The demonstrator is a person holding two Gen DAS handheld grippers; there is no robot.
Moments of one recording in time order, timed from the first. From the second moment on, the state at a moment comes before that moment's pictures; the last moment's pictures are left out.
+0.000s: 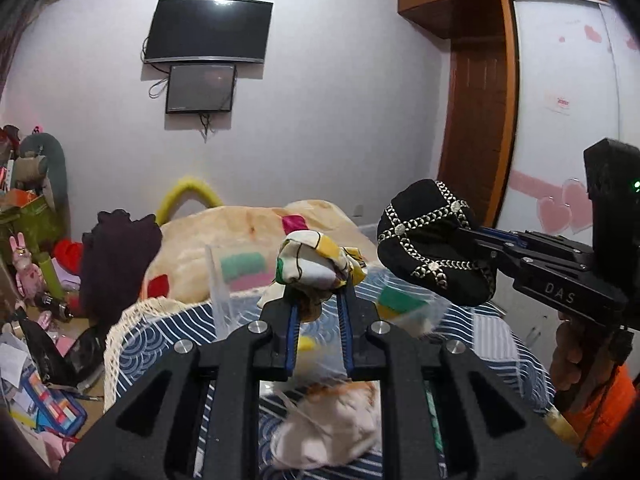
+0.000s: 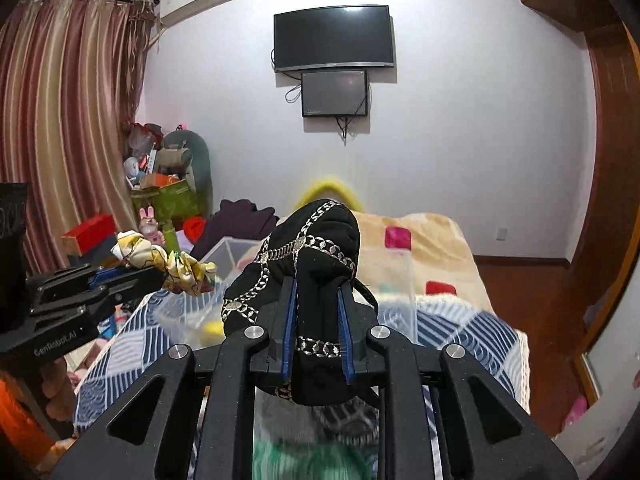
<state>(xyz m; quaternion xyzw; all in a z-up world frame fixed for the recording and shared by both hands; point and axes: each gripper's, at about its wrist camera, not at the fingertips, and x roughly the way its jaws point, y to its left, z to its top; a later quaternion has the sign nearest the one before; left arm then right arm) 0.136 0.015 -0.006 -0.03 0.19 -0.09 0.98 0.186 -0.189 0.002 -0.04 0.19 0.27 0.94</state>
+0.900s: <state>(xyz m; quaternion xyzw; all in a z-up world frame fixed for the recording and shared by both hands) 0.211 0.013 -0.055 -0.02 0.29 -0.06 0.96 0.244 -0.144 -0.039 -0.11 0.29 0.26 0.92</state>
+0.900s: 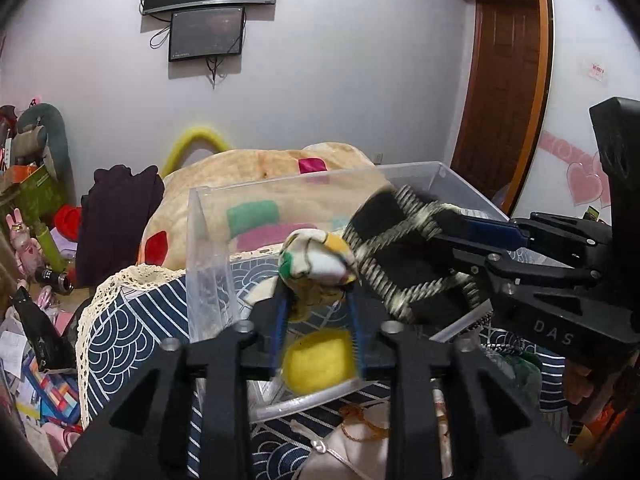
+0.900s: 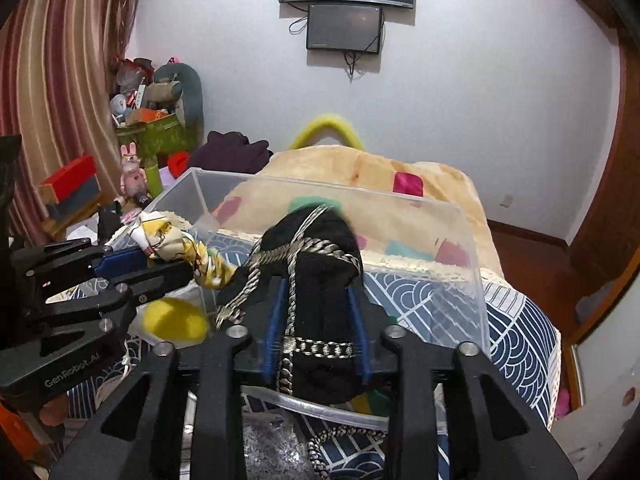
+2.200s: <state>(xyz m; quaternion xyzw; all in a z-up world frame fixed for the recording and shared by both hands) 0.126 -0.010 -0.108 -0.03 0.34 -0.08 0.94 0.174 -0.196 -0.087 -0.05 0.35 0.26 0.90</state>
